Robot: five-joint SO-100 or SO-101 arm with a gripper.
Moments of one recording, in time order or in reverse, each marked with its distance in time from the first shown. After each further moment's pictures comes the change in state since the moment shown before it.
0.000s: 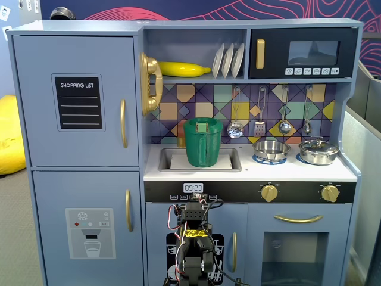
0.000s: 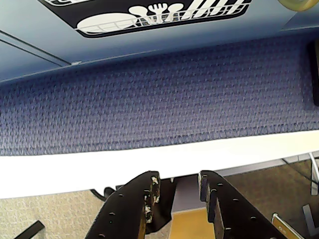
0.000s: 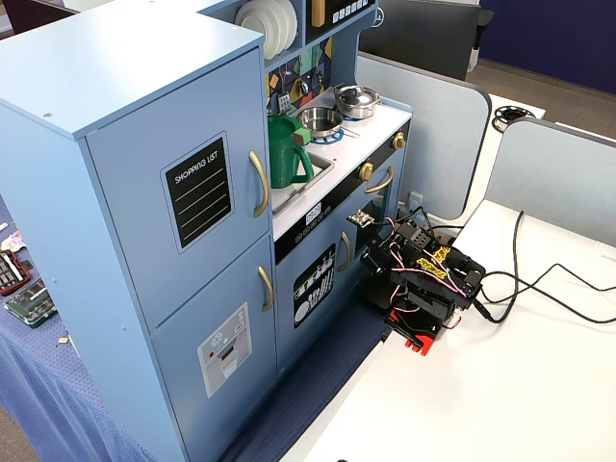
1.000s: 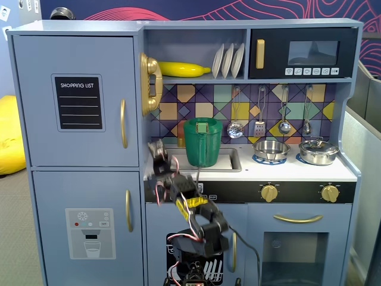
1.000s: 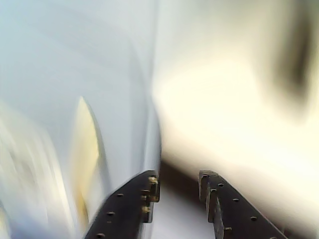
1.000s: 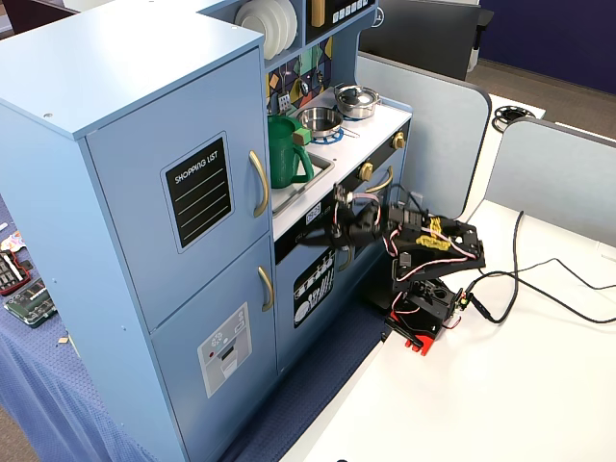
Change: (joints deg) arm -29.2 -30.1 -35.1 -46.4 -14.9
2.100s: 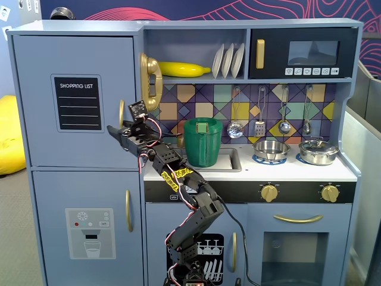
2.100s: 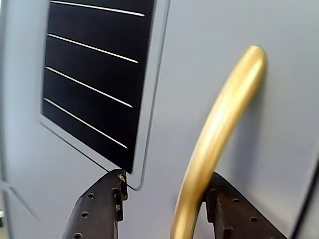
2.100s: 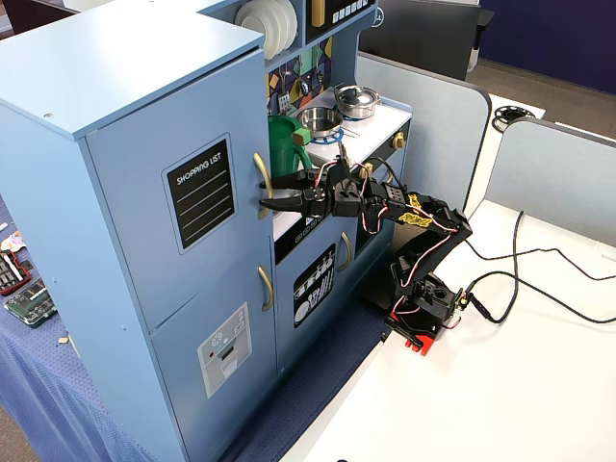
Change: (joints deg) arm -15.6 -24.2 -33.2 -17.1 -2.3
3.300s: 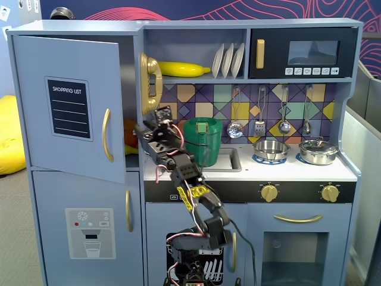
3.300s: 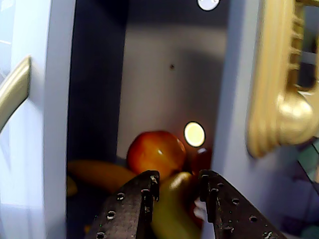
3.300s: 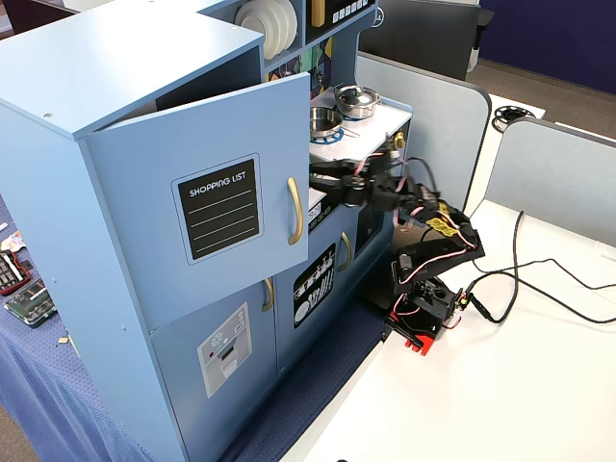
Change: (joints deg) arm 7.9 19.1 11.3 4.2 4.2
